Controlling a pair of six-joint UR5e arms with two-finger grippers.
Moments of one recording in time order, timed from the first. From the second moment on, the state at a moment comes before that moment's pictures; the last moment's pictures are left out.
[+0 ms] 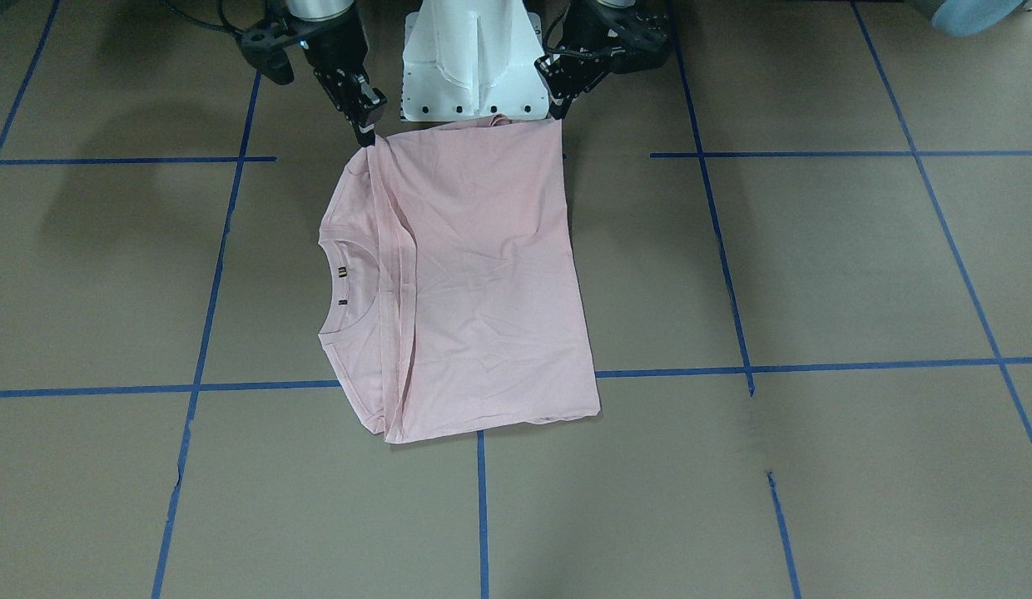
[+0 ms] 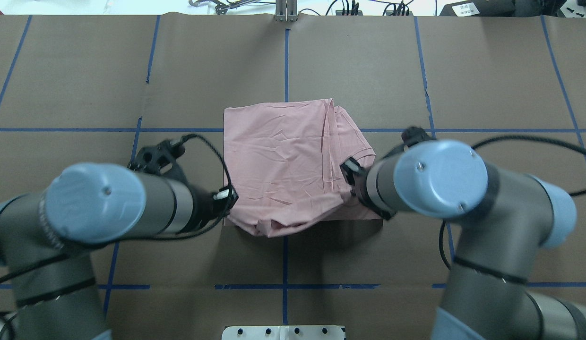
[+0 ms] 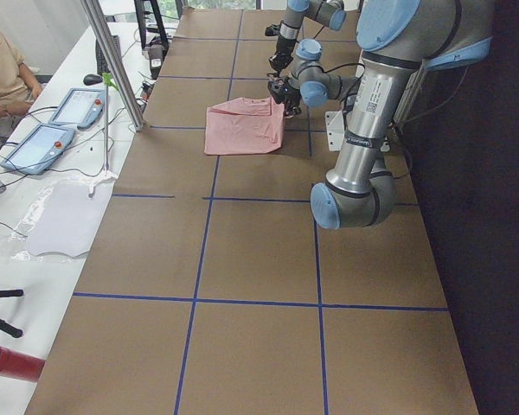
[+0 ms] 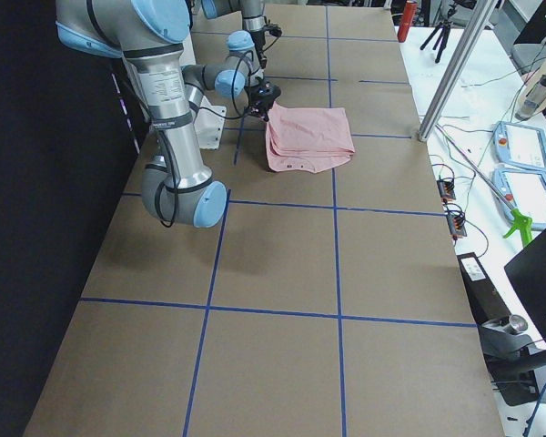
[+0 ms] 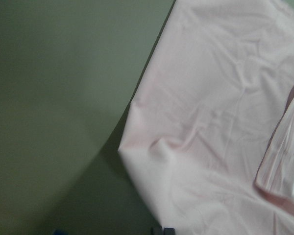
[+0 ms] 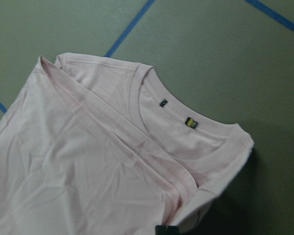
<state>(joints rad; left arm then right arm) -0.42 -2.05 -2.12 -1.57 -1.69 -1.82 0.47 -1.08 2.12 -1.73 1.66 2.13</state>
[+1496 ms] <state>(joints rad) -0.71 -2.29 -1.23 -2.22 -1.57 -1.36 0.76 -0.74 1.16 -1.15 1.78 1.77</state>
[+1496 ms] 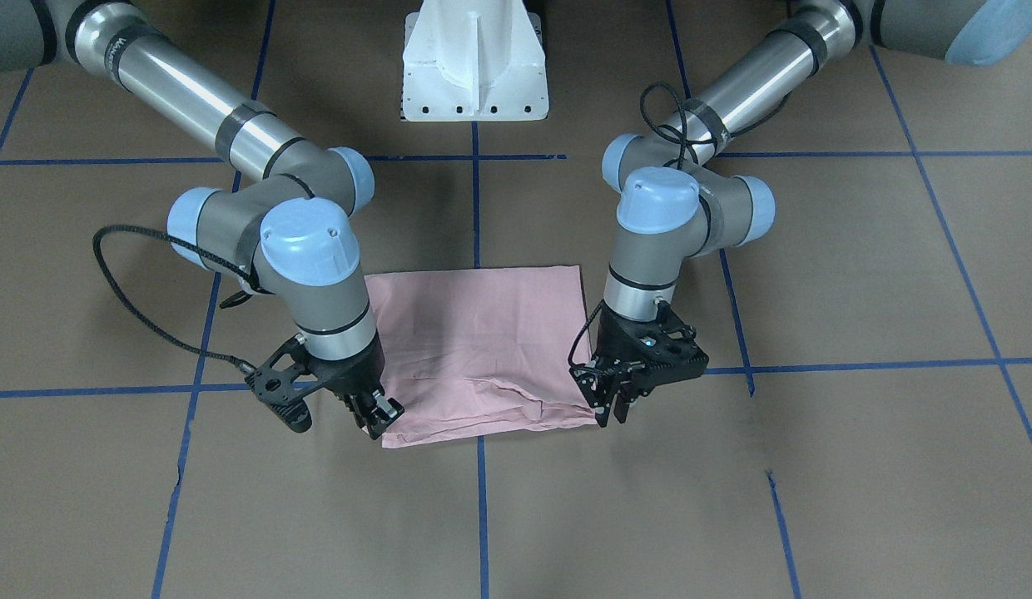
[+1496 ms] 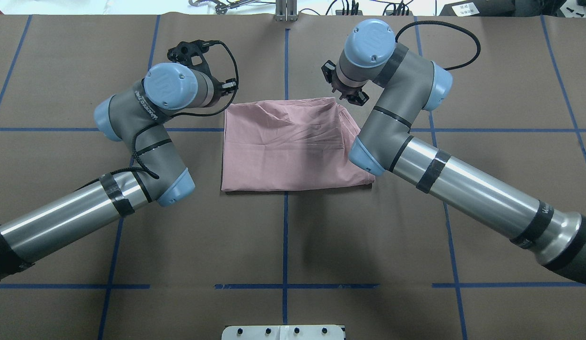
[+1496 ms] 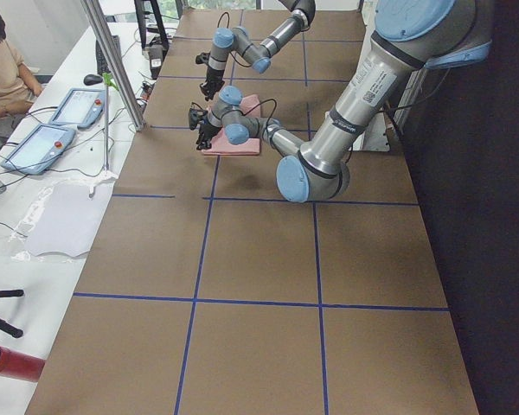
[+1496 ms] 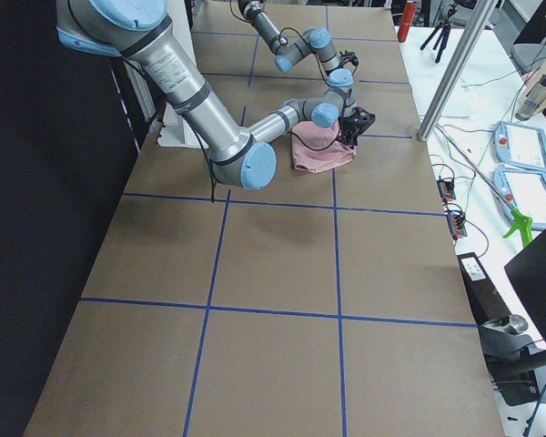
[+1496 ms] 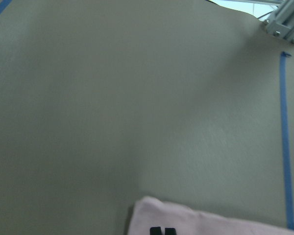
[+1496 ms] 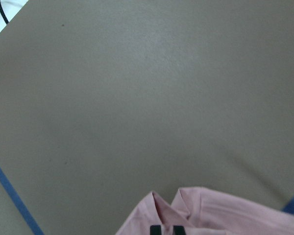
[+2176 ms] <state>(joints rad) -0.83 -2.10 -1.39 -2.30 -1.74 -1.09 0.98 -0.84 1.17 -1.10 1.98 1.39</state>
